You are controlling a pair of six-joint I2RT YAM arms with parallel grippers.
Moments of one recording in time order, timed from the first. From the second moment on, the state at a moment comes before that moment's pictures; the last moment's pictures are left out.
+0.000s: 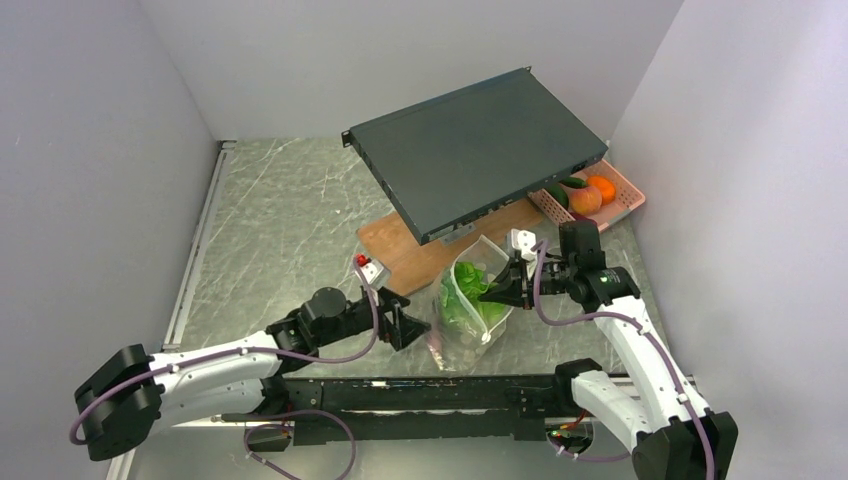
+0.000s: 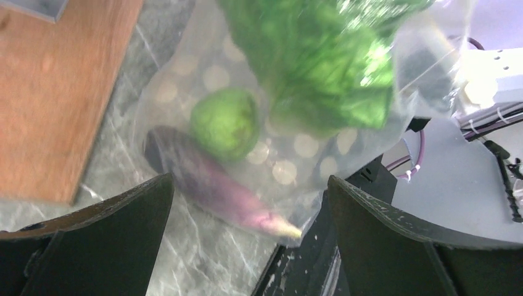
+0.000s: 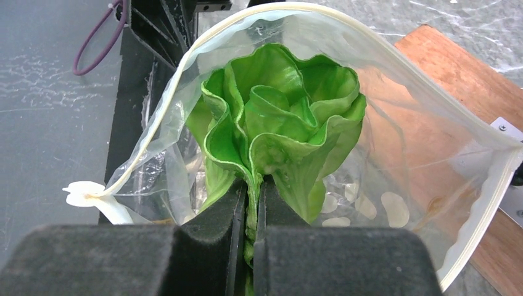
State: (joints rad) left arm -0.99 0.92 0.26 0.49 0.13 -0.50; right arm 0.20 0.88 0.75 -0.68 -1.18 -0.71
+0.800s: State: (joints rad) left arm -0.99 1.22 0.43 0.55 0.24 -0.25; right arm 0.20 0.88 0.71 -0.64 -1.18 -0.67
